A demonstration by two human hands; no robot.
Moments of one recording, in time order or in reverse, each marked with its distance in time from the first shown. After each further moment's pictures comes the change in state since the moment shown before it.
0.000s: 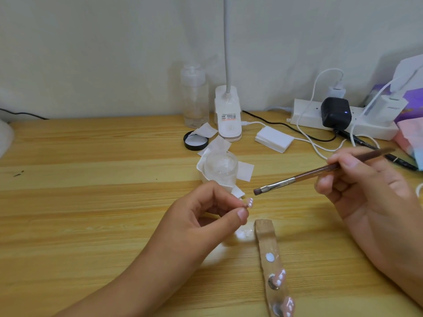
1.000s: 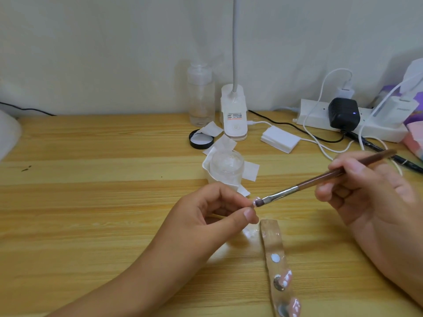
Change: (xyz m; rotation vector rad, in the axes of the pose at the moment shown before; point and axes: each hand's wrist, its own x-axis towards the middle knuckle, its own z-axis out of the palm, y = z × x) left_hand -0.001 0.001 0.000 -0.006 -0.016 -0.029; right_hand -0.001 0.003 0.005 0.005 -0.039 0.021
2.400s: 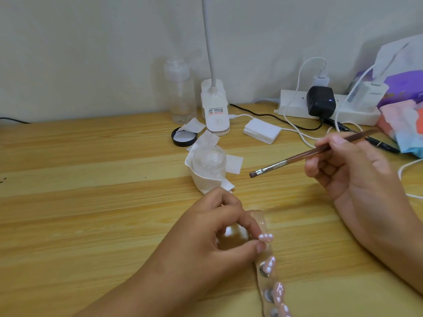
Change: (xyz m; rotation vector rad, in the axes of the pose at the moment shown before) left_hand -0.006 -0.001 0.013 0.434 -0.145 0.180; right_hand 0.005 0.002 -0.006 -0.002 0.171 -0.025
